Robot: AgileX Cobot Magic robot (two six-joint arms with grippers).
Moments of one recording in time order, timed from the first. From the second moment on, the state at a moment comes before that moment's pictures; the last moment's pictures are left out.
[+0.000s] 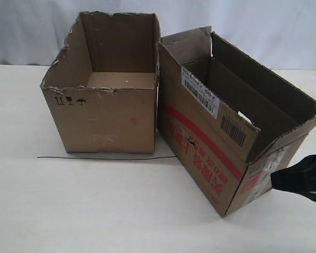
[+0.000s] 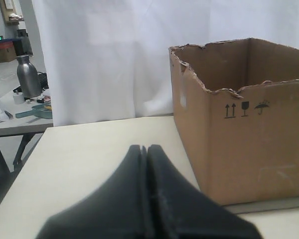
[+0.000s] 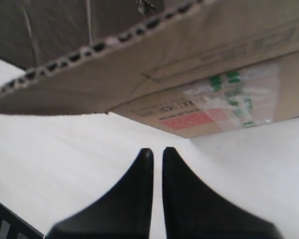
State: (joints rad) left arm -0.10 0.00 0.00 0.16 0.15 -0.04; right arm 0.12 0.97 -0.54 0.72 0.87 -0.64
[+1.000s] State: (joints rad) left arm -0.10 0.00 0.00 0.16 0.15 -0.04; right arm 0.12 1.00 -0.50 1.00 0.82 -0.86
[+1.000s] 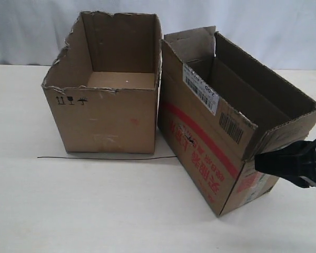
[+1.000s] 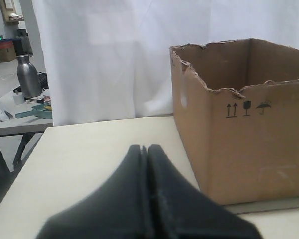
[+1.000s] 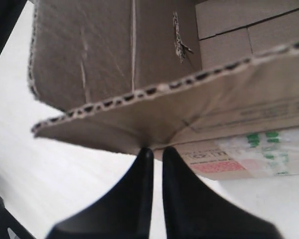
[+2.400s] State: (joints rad) left arm -0.10 0.00 0.00 0.16 0.15 -0.04; right arm 0.12 1.24 -0.50 1.46 0.74 -1.36
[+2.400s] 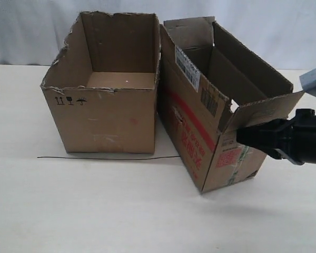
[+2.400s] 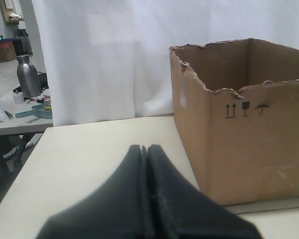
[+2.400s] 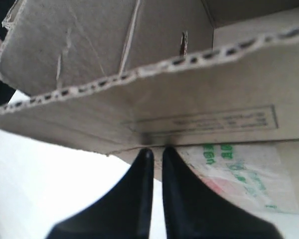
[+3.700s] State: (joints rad) left arm -0.10 0.00 0.00 0.16 0.15 -0.04; right arm 0.12 1.46 -0.54 1.71 0.78 -1.66
